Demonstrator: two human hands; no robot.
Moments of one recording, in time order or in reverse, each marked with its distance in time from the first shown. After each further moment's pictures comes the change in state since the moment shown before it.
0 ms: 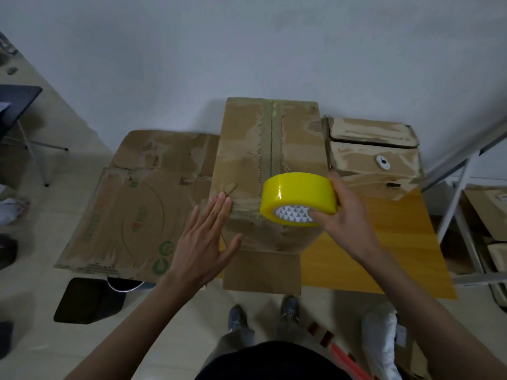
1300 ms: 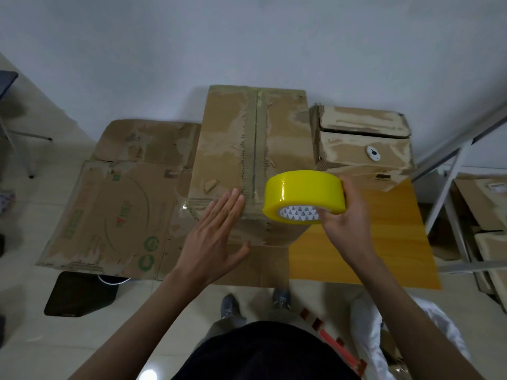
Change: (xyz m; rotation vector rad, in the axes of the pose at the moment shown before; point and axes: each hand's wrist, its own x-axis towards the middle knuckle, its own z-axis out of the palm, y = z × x) left_hand 0.025 0.042 0.016 -0.072 0.026 0.159; right_hand -0.004 0.033 -0.011 0.071 0.221 -0.009
